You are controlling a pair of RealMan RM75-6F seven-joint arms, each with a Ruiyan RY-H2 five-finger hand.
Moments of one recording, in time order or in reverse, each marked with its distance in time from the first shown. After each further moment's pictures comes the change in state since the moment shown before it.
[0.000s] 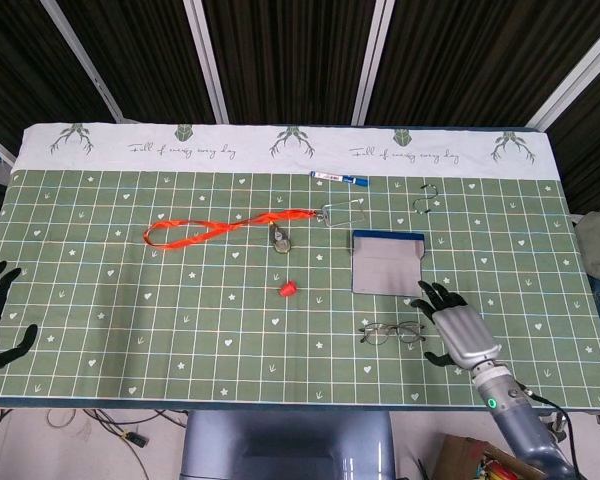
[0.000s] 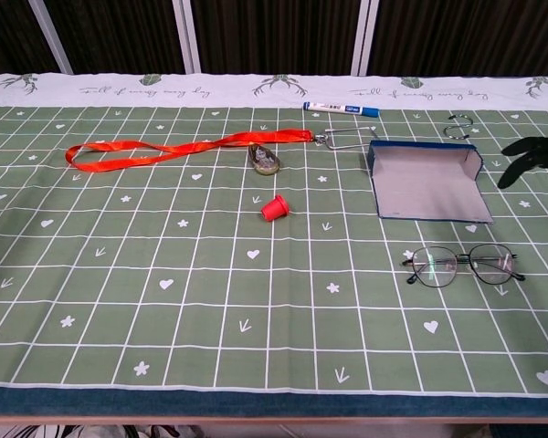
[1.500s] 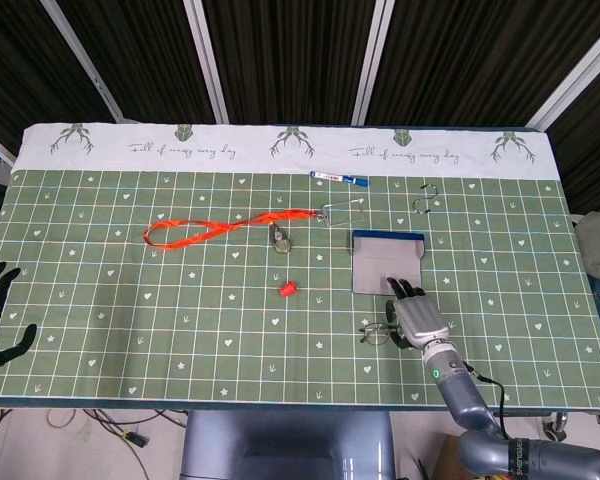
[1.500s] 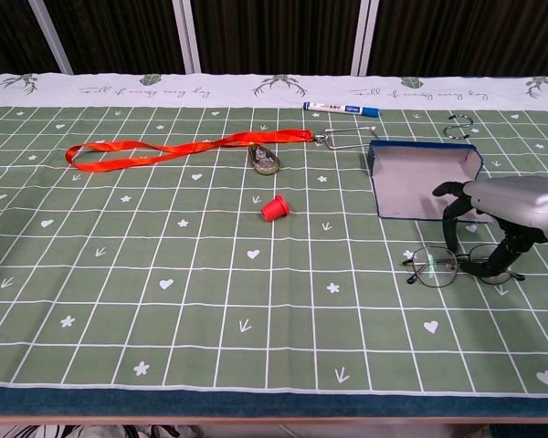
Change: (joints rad) left arm -0.010 0.010 -0.007 -0.021 -0.048 -0.036 0.025; right arm 0.193 -0.287 -0.007 0.233 0.319 -0.029 -0.159
